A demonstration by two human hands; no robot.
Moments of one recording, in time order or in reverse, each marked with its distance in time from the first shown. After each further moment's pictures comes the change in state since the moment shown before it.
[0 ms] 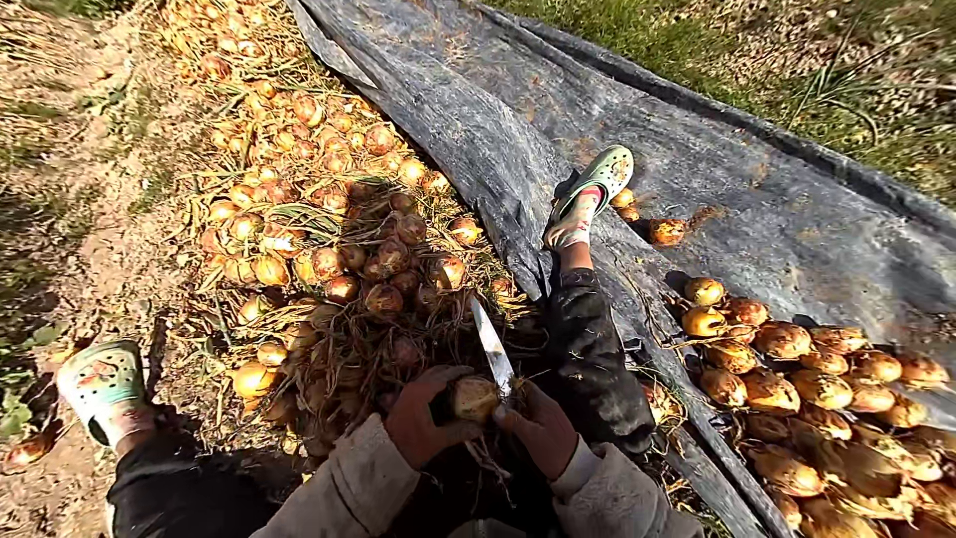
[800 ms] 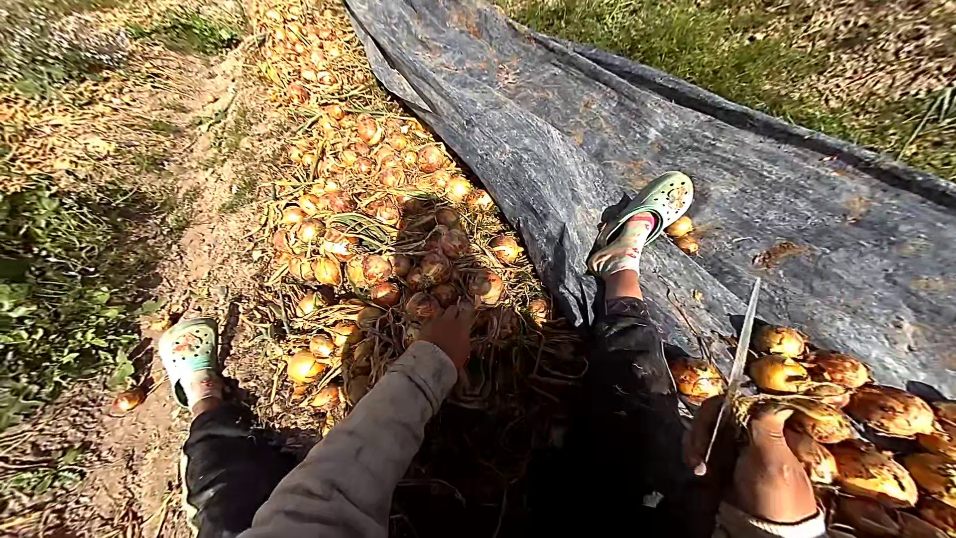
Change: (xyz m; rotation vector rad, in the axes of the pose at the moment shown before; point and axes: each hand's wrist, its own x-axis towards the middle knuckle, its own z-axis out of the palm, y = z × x) left_hand 0.108 0.013 -0.035 0.935 -0.037 -0.397; right_hand -0.005 0.000 -0.118 0.400 0.458 -0.257
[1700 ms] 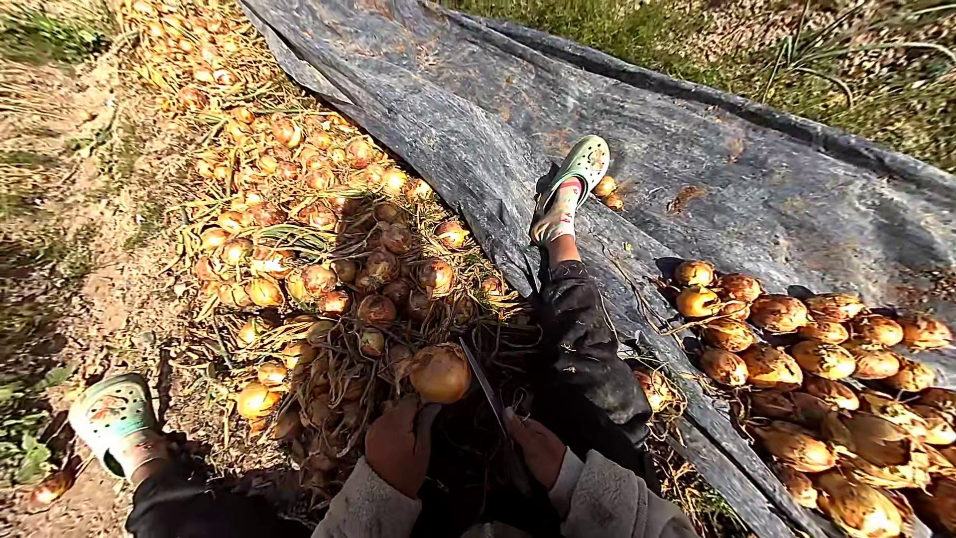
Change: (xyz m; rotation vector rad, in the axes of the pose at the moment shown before) left_hand -0.127 -0.003 0.075 -0.366 0.707 0.198; right_hand -0.067 0.058 0.086 -0.193 -0.573 0.786
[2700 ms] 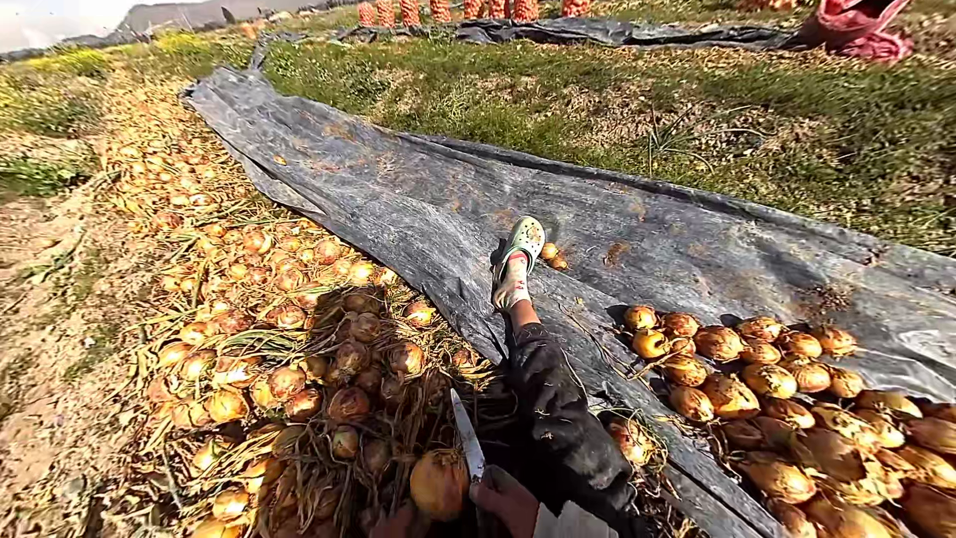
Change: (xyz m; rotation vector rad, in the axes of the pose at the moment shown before) left_hand 0.000 -0.022 0.020 -0.233 -0.469 -0.081; right_hand 0.021 -0.015 -0.002 0.168 0.105 -0.124
